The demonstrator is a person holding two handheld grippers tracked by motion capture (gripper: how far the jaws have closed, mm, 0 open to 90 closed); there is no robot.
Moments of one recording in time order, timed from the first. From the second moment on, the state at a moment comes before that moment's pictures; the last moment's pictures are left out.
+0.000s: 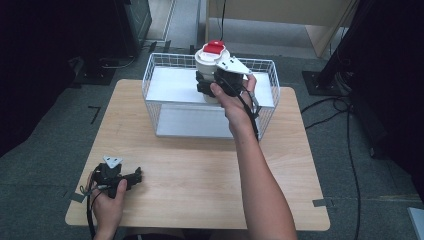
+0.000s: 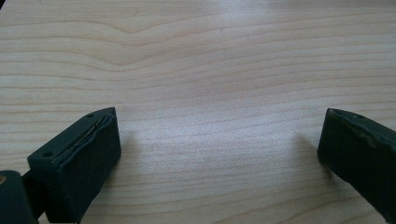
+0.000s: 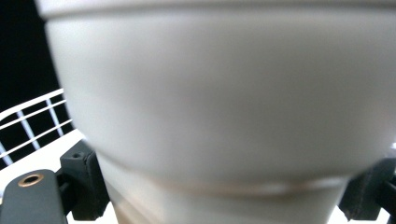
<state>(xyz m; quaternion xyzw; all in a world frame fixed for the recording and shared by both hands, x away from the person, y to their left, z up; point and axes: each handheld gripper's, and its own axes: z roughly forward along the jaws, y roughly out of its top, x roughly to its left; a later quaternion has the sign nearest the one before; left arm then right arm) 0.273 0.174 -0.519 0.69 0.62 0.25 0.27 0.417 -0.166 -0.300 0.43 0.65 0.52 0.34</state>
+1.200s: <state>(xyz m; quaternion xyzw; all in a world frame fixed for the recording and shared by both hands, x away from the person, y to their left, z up) 0.273 0.174 -0.519 0.69 0.62 0.25 0.27 0.440 -0.158 -0.301 0.47 0.64 0.51 0.33</state>
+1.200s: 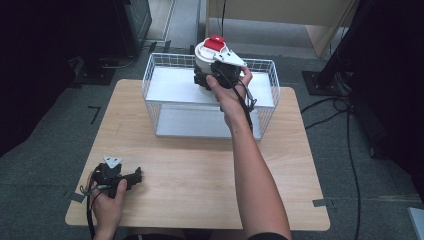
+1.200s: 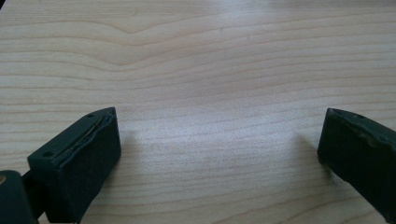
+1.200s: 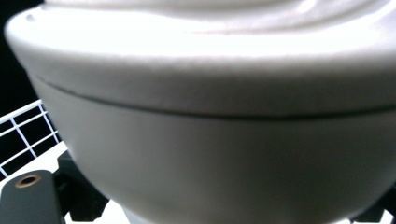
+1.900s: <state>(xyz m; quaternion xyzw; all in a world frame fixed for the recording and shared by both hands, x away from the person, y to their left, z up) 0.273 0.174 -0.519 0.69 0.62 0.25 0.27 0.409 -0.185 -0.320 0.48 0.64 0.52 0.31</state>
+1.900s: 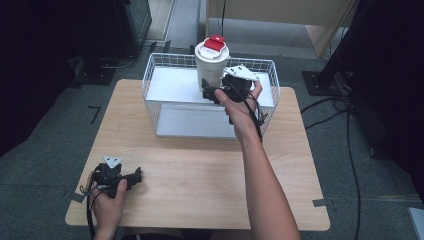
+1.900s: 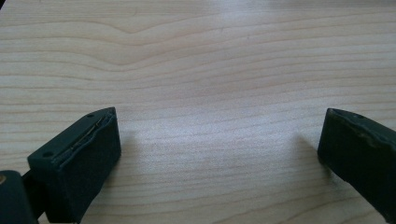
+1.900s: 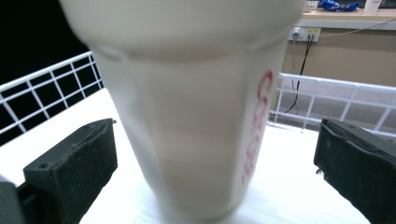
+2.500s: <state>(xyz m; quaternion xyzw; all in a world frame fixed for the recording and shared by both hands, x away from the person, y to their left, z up) 0.273 0.174 -0.519 0.69 0.62 0.25 0.27 0.354 -0.213 -0.341 0.47 0.65 0.52 0.31</state>
